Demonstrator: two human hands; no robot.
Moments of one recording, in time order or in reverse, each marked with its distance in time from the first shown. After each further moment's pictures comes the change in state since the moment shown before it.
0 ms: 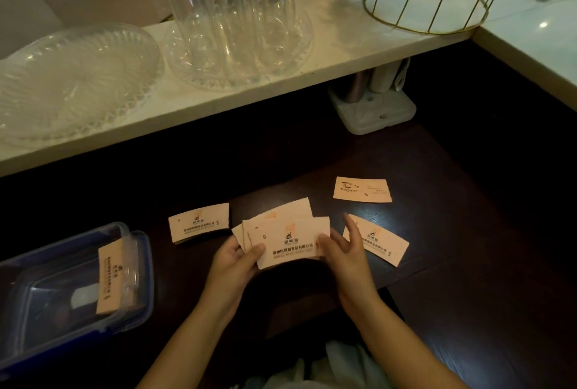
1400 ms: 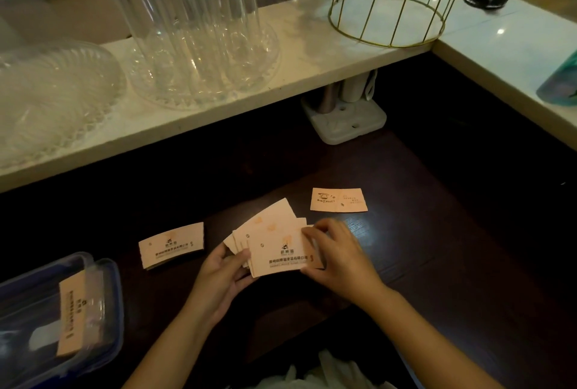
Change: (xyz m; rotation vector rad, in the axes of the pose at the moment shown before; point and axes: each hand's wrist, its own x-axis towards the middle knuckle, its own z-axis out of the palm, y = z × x) left_hand 0.032 -0.001 0.012 -0.039 -0.086 -0.151; right_hand 0.029 -0.035 -0.040 -1.439 -0.176 -0.751
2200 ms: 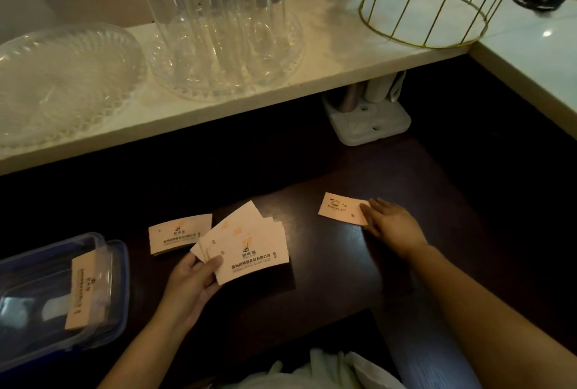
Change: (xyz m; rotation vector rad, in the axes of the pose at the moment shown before) left_hand -0.006 -0.004 -0.038 -0.086 0.229 0.040; right_hand 0.052 0.144 -0.009 -0.563 -0.363 0.097
